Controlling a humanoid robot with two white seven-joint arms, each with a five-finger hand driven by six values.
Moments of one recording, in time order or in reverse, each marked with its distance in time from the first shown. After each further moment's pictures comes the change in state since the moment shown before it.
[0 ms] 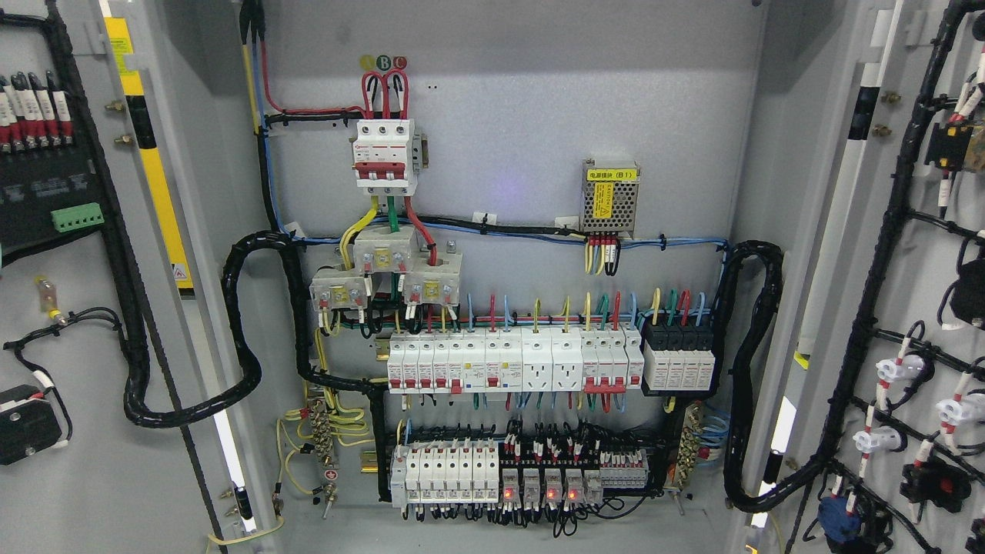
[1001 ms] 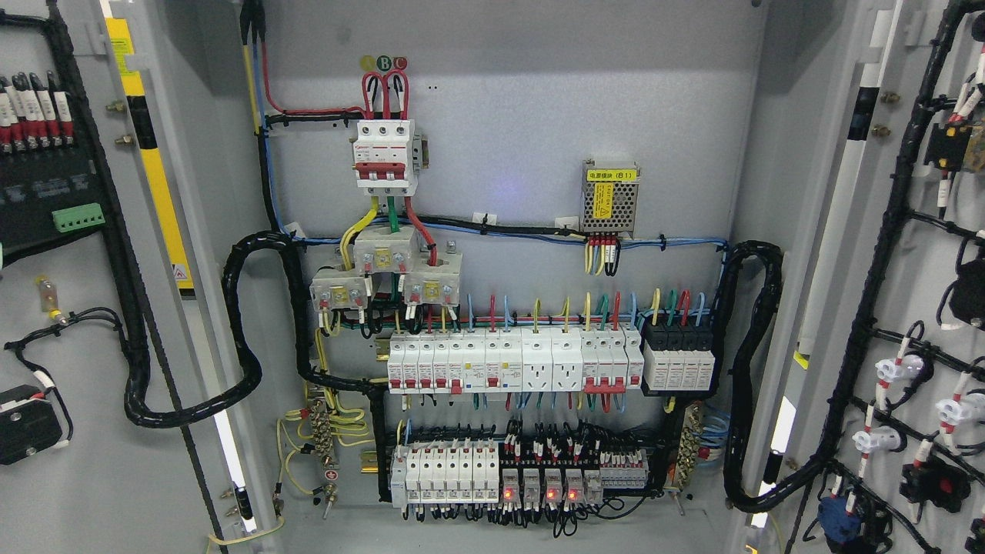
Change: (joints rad) left arm -0.026 -0.019 -0.109 0.357 -0.109 -0.002 0.095; right arm -0.125 0.056 -0.086 0.448 0.020 0.475 -0.236
